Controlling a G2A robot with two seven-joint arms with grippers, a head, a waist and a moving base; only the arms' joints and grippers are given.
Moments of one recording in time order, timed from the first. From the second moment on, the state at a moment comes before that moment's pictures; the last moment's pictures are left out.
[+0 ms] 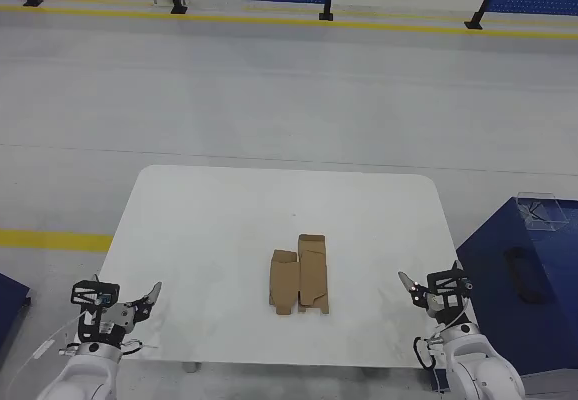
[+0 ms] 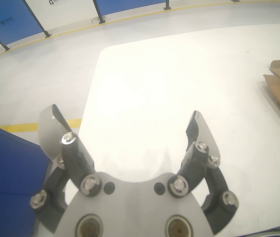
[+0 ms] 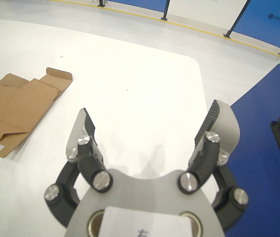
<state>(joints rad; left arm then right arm) 1.73 -1.15 -1.60 -1.80 1.33 0.00 0.00 -1.73 -1.15 1.60 -1.80 -1.33 0.00 0.00</state>
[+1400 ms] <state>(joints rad) 0.68 -1.33 -0.86 -0.83 0.09 -0.31 -1.06 -1.73 -1.15 1.60 -1.80 -1.33 0.00 0.00</state>
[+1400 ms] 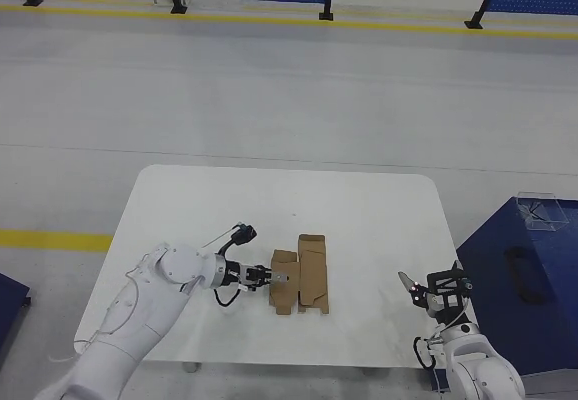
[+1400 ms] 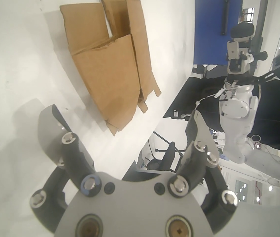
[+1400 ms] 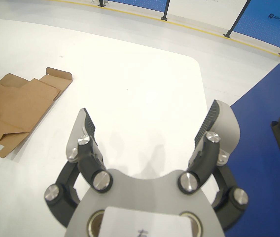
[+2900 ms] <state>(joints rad) 1.02 -1.11 -1.25 -1.44 -0.23 -0.48 -1.34 -1.73 -1.15 1.60 -1.80 -1.33 0.00 0.00</state>
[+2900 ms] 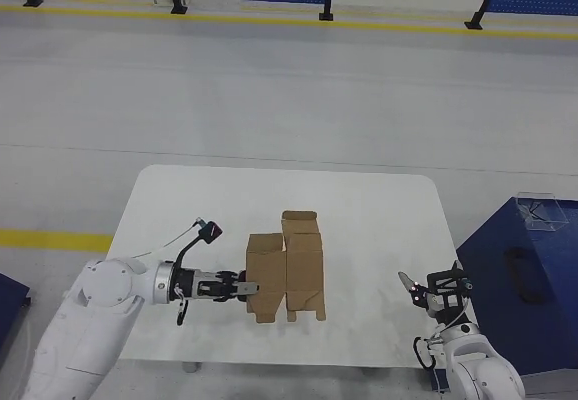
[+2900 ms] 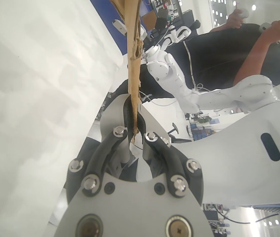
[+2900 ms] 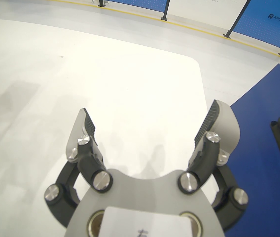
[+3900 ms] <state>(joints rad) 1.11 -1.09 -1.26 -1.52 -0.31 -0.46 -1.30 -1.43 -1.15 1.61 -1.80 0.21 0.04 0.94</state>
